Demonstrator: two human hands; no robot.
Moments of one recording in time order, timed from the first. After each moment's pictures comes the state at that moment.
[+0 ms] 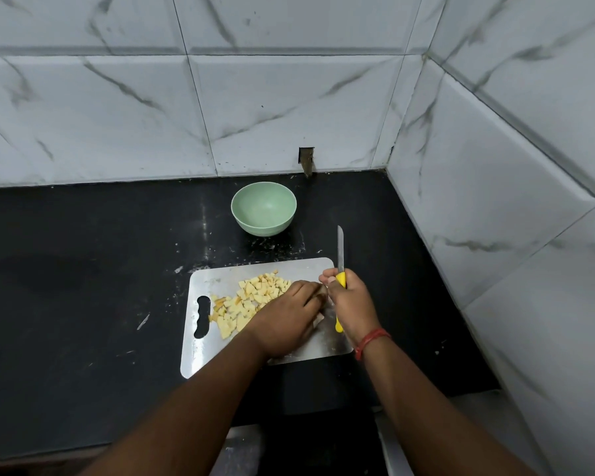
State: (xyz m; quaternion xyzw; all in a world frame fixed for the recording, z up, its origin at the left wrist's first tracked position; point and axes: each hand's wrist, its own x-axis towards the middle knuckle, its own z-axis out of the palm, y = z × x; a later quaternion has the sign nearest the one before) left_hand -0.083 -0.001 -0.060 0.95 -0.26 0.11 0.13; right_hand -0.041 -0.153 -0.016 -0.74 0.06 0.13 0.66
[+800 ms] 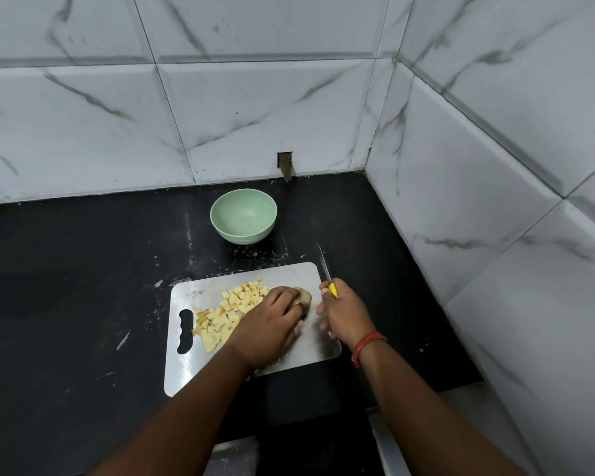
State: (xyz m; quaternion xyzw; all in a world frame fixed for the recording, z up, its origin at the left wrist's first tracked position) left_hand -0.085 0.004 -0.069 0.95 -0.24 0.16 0.10; right_hand -0.042 -0.172 -0.003 -0.82 0.06 0.20 0.53
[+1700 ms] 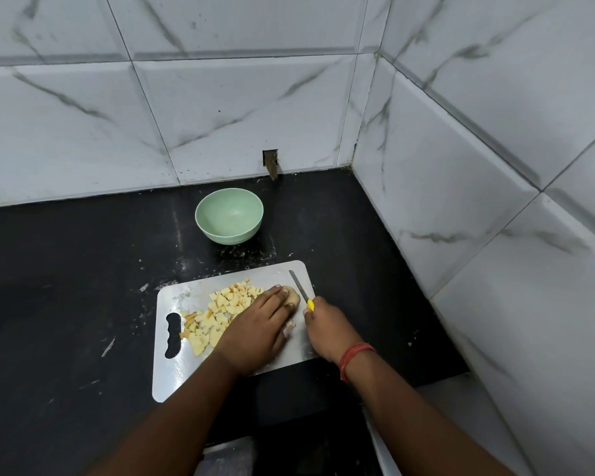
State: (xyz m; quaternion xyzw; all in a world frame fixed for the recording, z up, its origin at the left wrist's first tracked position) left_hand -0.090 0.001 -0.070 0.95 -0.23 0.15 0.12; right_hand -0.060 -0.172 -0.007 -0.94 -0.05 0.22 0.28
